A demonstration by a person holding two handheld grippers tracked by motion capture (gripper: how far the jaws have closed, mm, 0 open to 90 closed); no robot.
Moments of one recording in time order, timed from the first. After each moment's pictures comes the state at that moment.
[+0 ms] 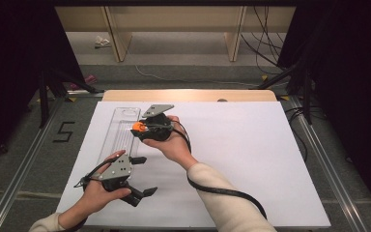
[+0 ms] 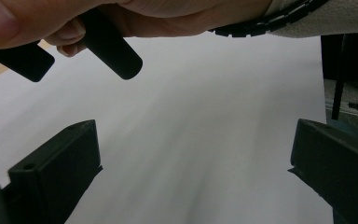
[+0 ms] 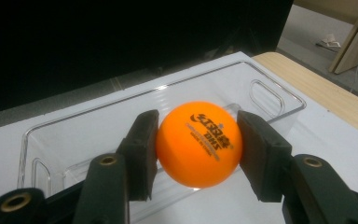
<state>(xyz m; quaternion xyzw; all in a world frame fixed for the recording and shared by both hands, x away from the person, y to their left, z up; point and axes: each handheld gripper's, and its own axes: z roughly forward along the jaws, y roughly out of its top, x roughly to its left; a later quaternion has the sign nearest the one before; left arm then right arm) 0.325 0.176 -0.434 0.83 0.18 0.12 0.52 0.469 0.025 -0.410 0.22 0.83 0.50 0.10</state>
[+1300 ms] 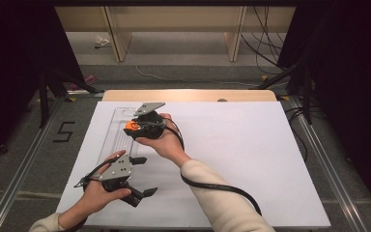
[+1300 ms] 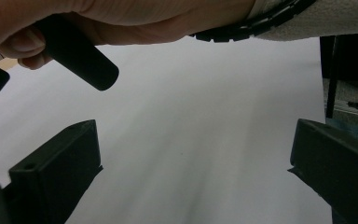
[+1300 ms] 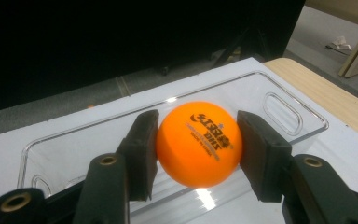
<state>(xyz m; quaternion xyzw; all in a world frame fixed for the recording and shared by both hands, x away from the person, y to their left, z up) 0.324 0.175 -0.434 0.83 0.18 0.12 0.52 0.476 0.046 -0.408 0.20 0.84 0.50 0.10</state>
